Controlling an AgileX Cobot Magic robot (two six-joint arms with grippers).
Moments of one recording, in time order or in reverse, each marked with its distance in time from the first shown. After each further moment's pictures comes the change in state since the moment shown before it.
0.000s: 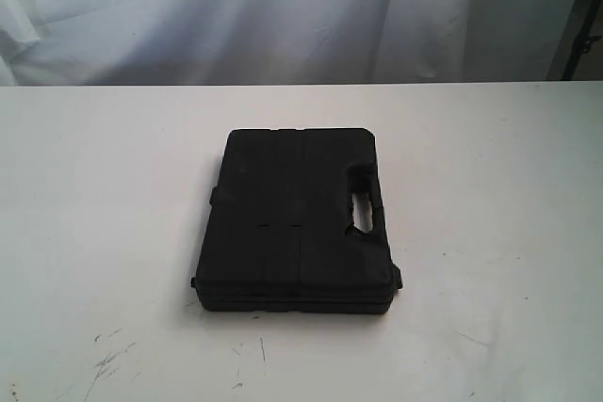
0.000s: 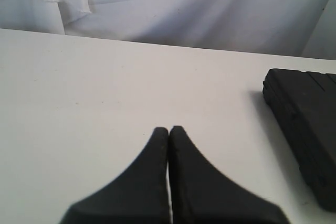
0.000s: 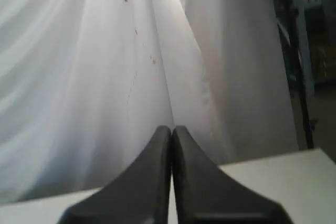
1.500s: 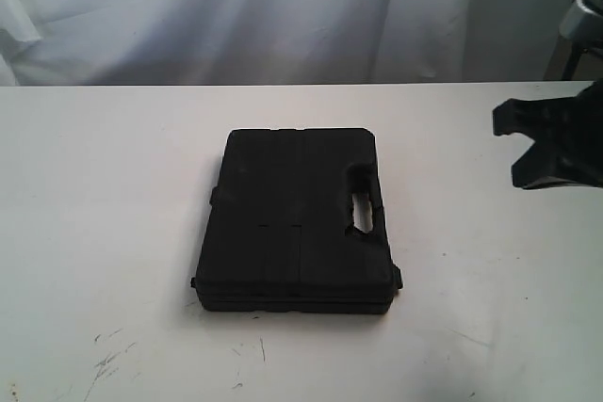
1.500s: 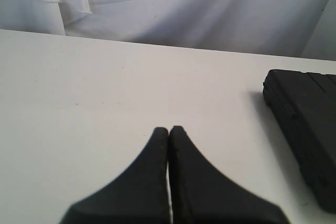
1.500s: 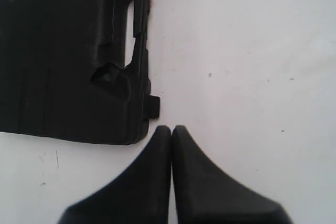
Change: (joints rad) left arm 0.000 0.000 0.000 0.000 -0.004 0.000; right arm 0.152 1.007 -0.477 0.221 0.656 -0.119
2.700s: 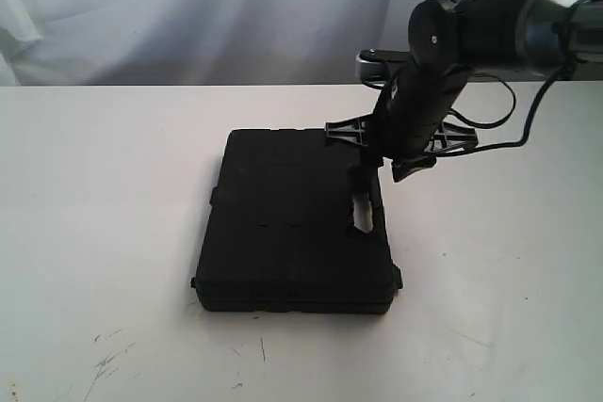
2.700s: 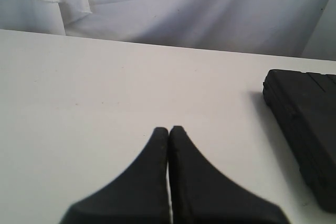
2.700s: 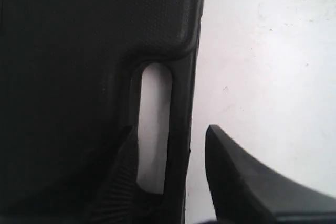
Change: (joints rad) left arm 0.000 0.000 0.000 0.000 0.000 0.000; right arm 0.274 0.726 -0.570 -0.317 0.005 0.339
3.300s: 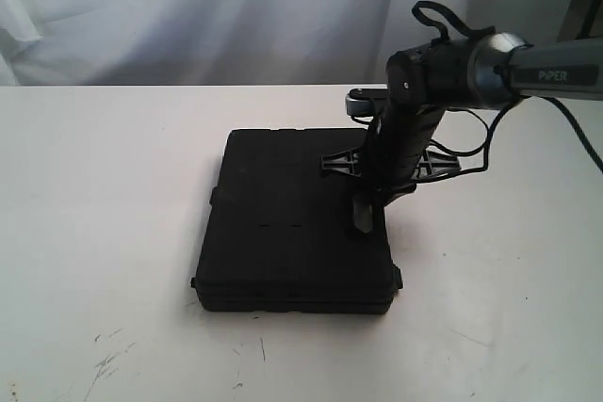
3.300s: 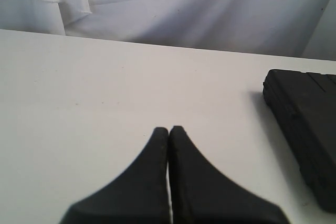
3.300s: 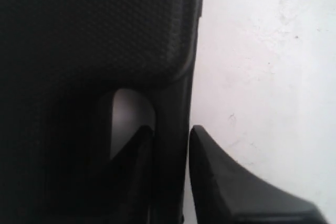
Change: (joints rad) left arm 0.000 0.000 0.000 0.000 0.000 0.000; right arm 0.000 0.150 -0.036 -0.033 -0.058 0.002
